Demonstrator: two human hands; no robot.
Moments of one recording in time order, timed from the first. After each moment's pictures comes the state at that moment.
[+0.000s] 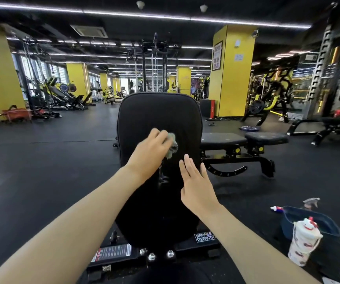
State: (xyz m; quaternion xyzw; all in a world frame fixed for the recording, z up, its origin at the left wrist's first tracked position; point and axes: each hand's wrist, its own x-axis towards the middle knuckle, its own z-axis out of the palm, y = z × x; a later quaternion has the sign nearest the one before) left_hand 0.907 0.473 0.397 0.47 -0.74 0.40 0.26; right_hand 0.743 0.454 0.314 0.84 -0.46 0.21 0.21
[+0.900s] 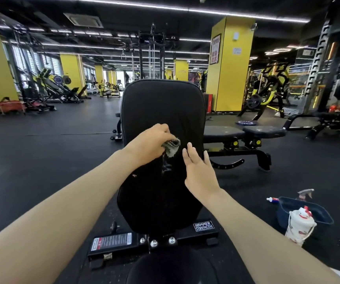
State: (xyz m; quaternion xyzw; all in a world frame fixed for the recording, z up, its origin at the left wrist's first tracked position) left_hand 0.920 0.484 0.405 0.48 -0.82 0.22 0.24; right_hand 0.748 0.466 0.327 0.83 -0.49 0.19 0.18
